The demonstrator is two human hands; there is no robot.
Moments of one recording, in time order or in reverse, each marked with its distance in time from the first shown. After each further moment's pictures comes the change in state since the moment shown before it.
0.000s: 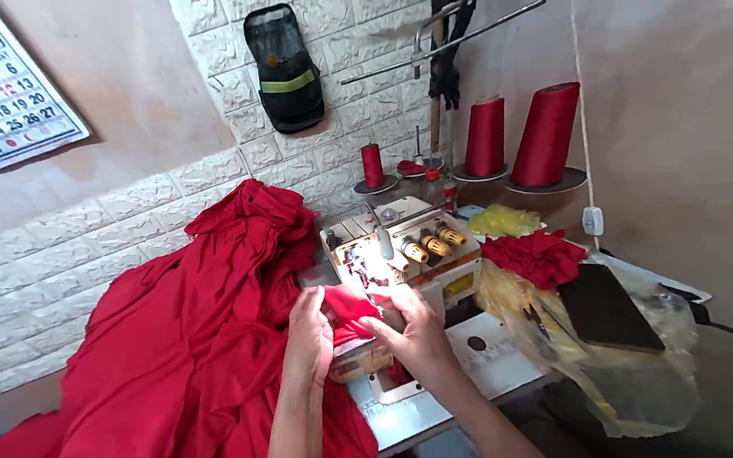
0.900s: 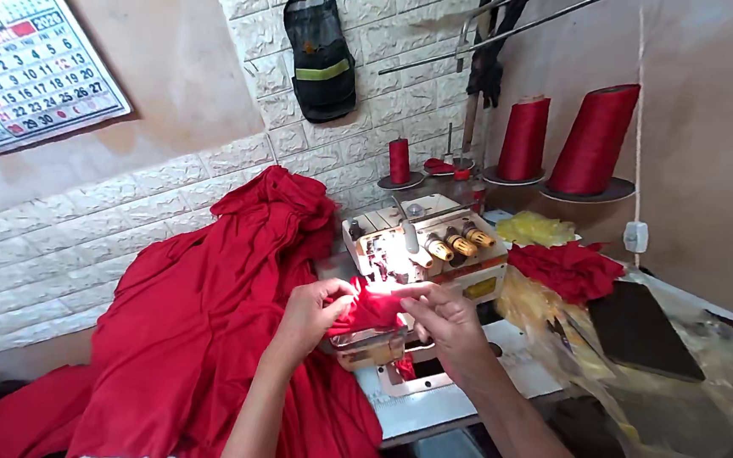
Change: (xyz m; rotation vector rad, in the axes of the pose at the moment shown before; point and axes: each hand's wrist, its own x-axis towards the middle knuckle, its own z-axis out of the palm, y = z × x) left_hand 0.018 0.021 -0.054 1.051 -0.461 0.499; right_hand 0.006 -0.004 -0.017 0.813 -0.108 0.102
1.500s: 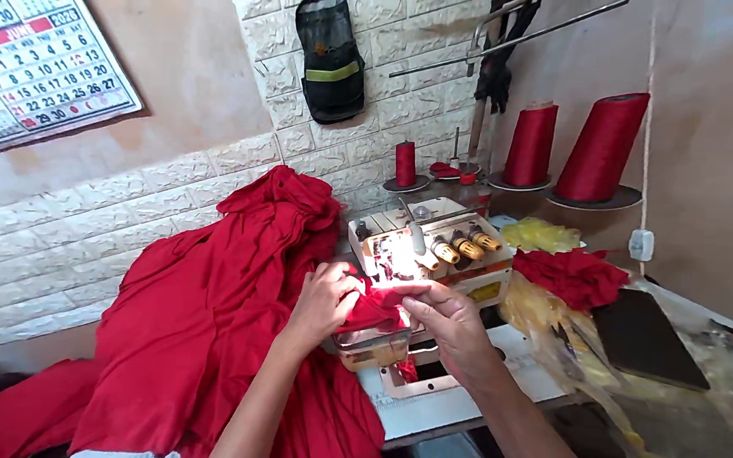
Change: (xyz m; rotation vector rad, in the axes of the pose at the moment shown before) left_hand 0.014 -0.012 0.006 0.280 -0.032 0.113; right_hand 0.005 0.000 0.001 0.046 -0.046 0.001
